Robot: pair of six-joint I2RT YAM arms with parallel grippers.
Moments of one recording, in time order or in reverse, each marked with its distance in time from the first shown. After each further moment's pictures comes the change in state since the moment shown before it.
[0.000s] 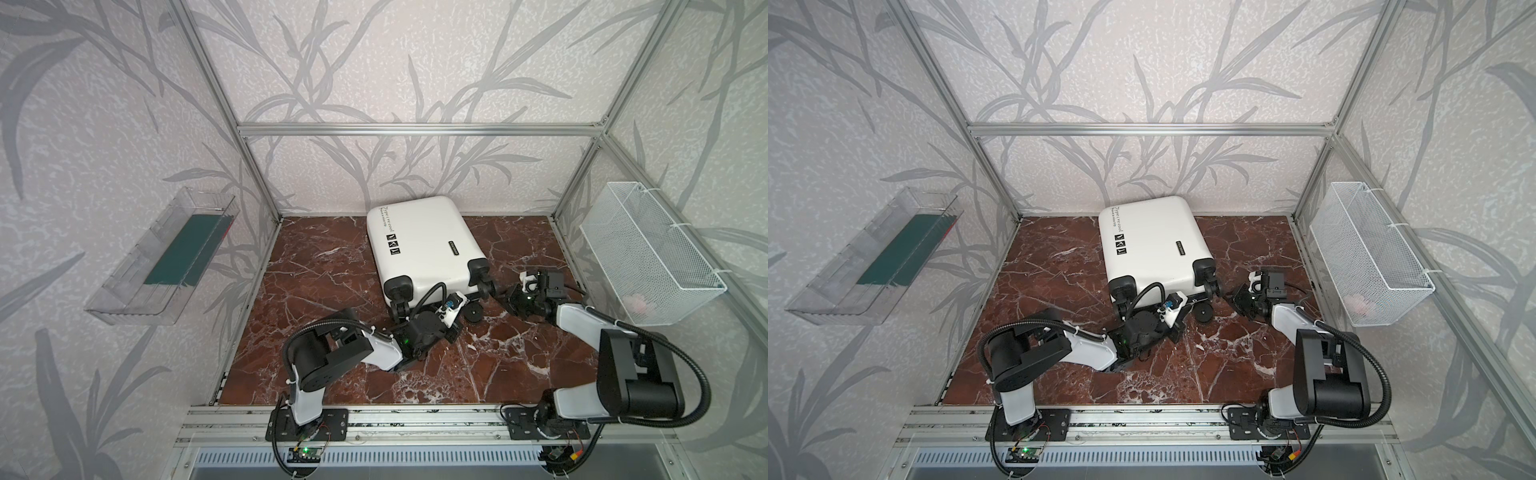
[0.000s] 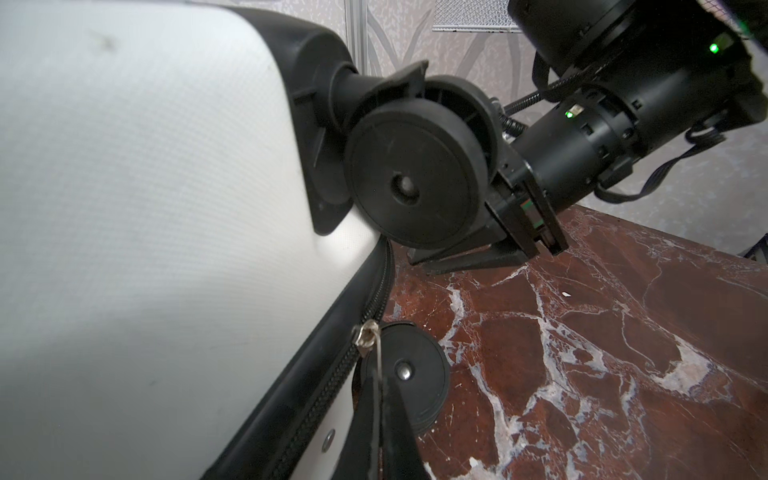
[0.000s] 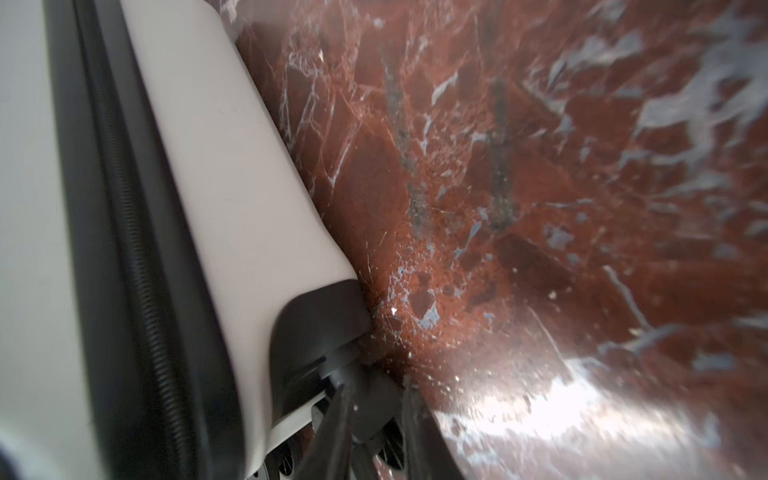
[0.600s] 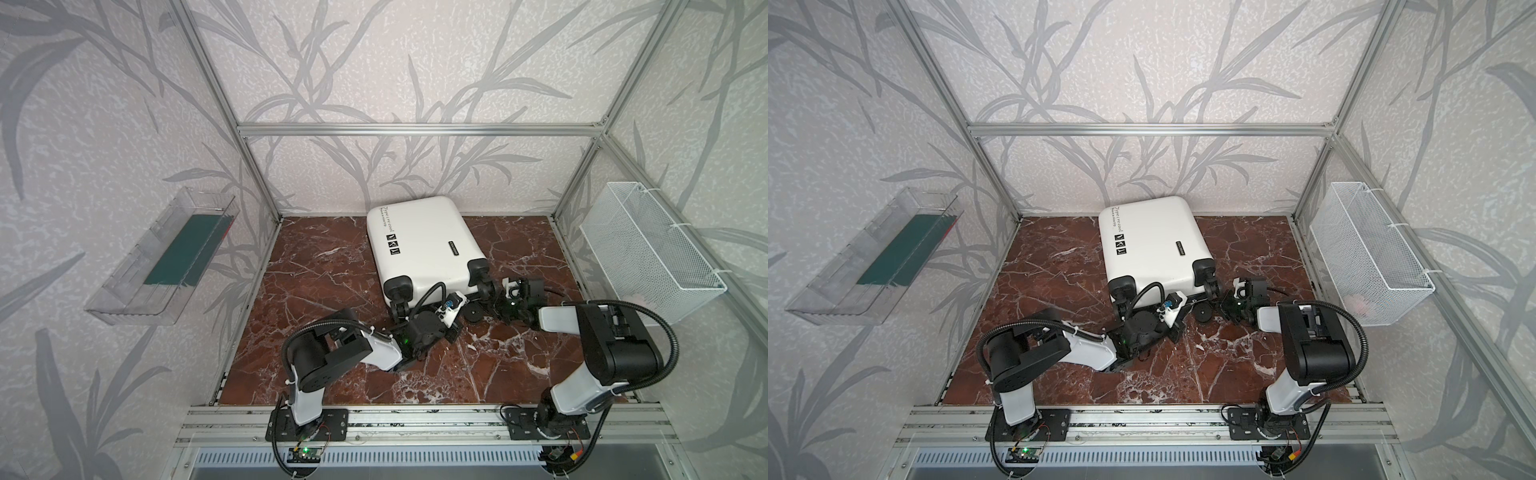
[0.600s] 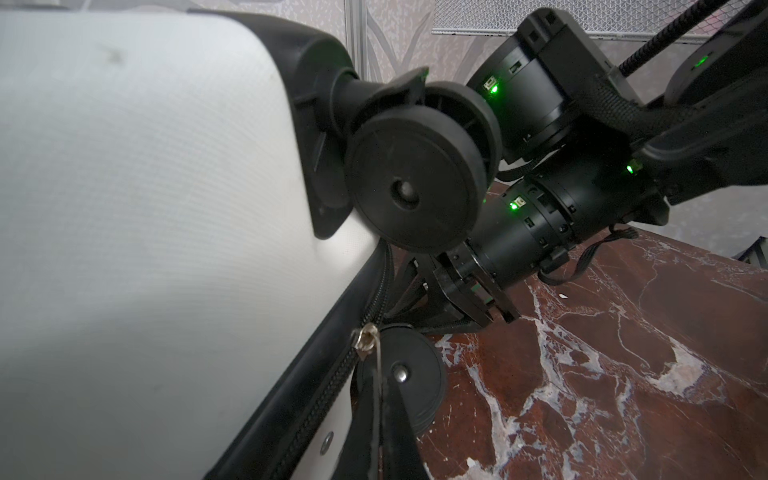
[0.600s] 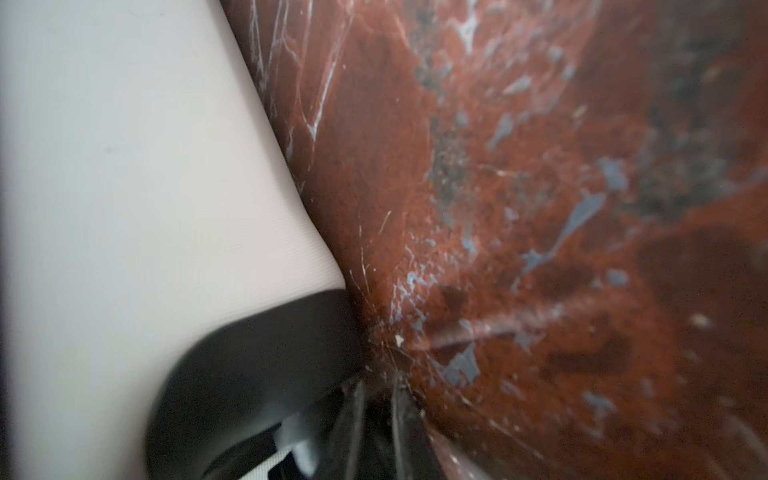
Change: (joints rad) left arm 0.001 -0.006 -0.005 -0.001 0.004 -0.008; right arm 0.127 0.179 -0.079 0.322 -0.016 0.095
